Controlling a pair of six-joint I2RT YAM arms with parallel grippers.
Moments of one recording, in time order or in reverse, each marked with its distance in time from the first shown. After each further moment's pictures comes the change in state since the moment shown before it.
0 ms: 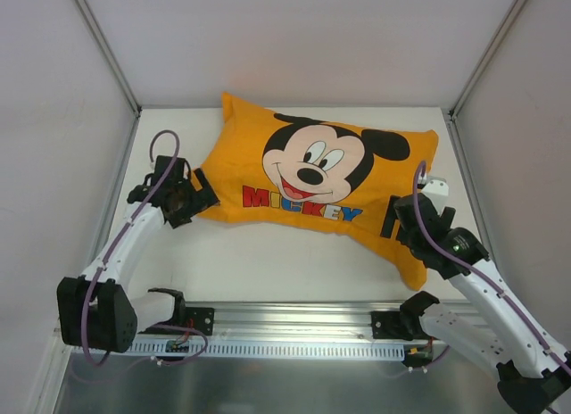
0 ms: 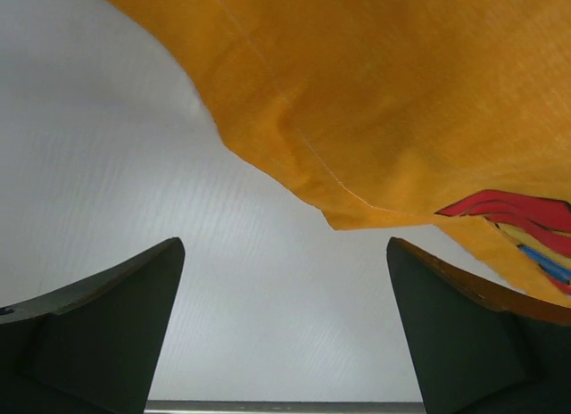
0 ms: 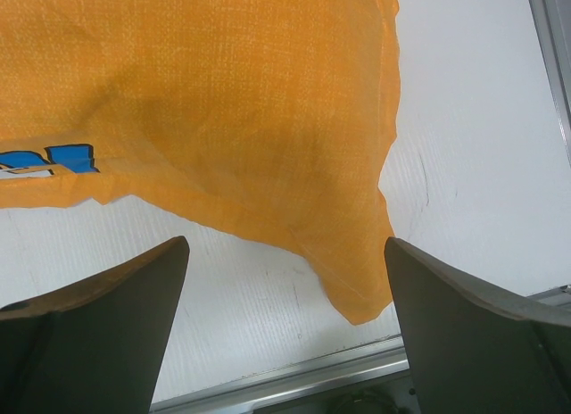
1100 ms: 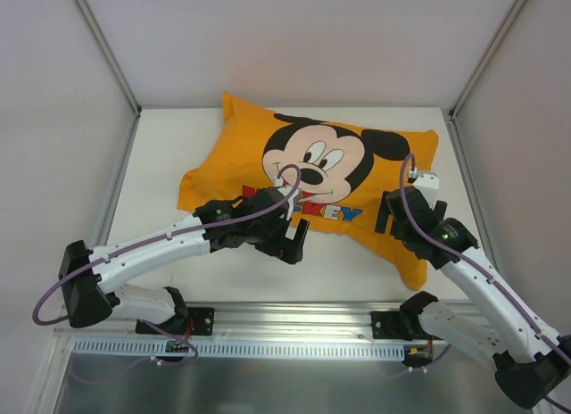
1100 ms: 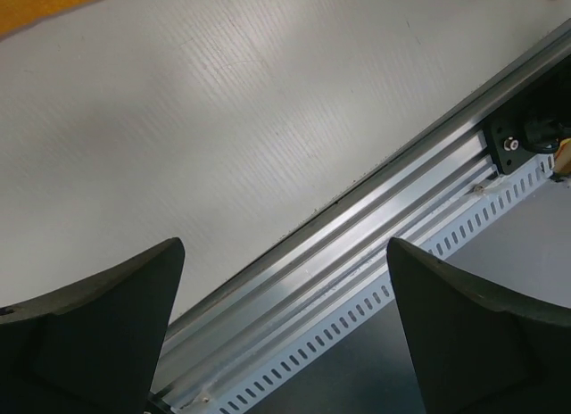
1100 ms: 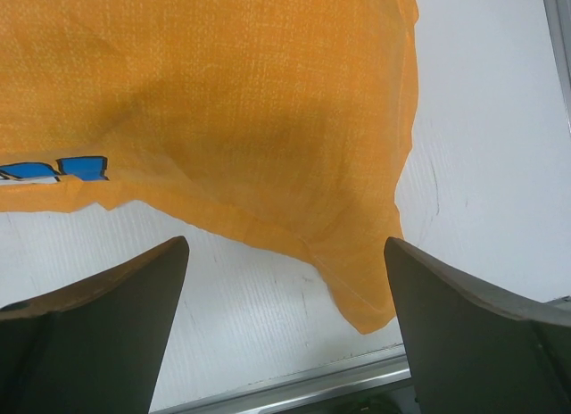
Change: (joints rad) left arm -0.904 0.092 0.208 -0.048 -0.034 0.060; right arm 0.000 0.092 0.021 0.045 -0.008 -0.016
